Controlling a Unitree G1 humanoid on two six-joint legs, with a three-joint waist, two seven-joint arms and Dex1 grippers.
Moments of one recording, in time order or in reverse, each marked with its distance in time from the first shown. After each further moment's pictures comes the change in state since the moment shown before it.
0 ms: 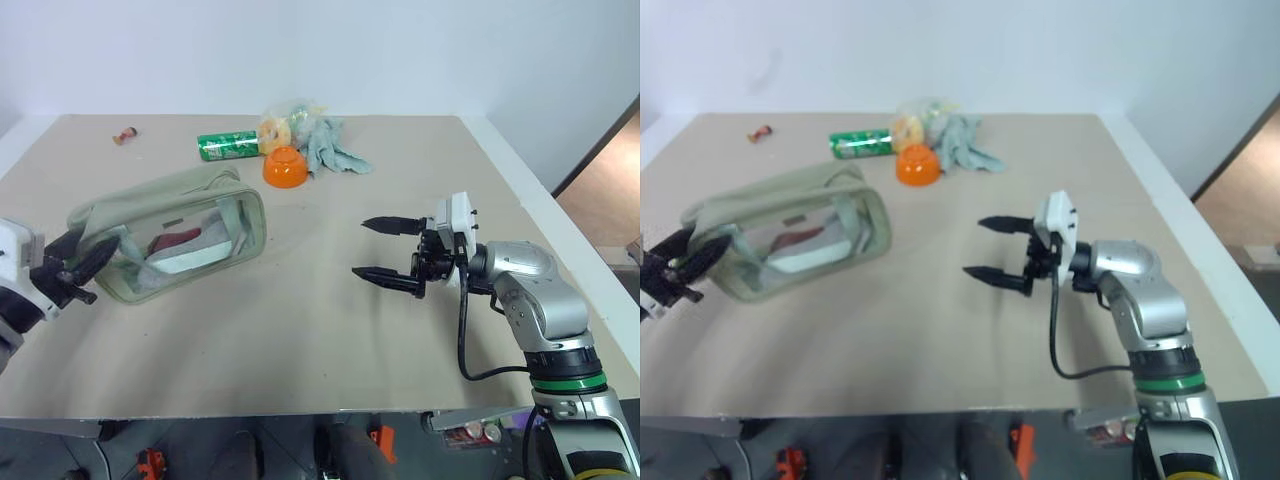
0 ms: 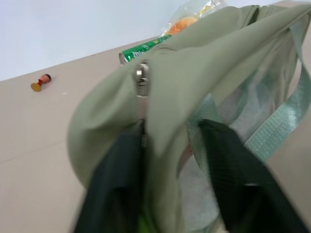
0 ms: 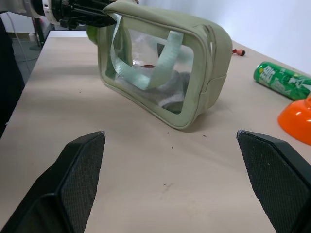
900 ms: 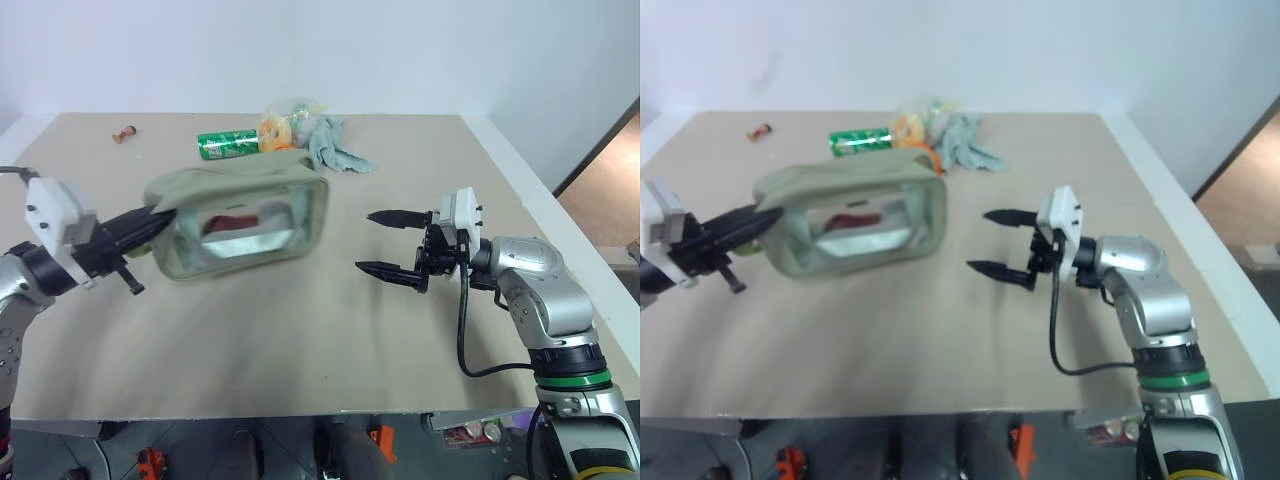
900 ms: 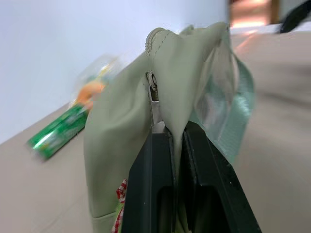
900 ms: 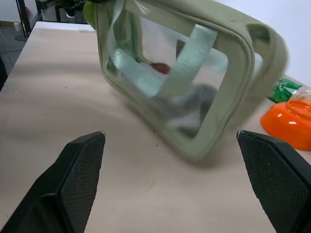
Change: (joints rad) left arm -0.243 0.039 -0.188 -0.046 -0.002 -0.060 -0.282; right arm -0.016 -0.021 0.001 0.027 -0.021 -0.050 -0.013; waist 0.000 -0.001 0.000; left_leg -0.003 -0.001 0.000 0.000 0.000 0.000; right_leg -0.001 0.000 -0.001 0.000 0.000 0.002
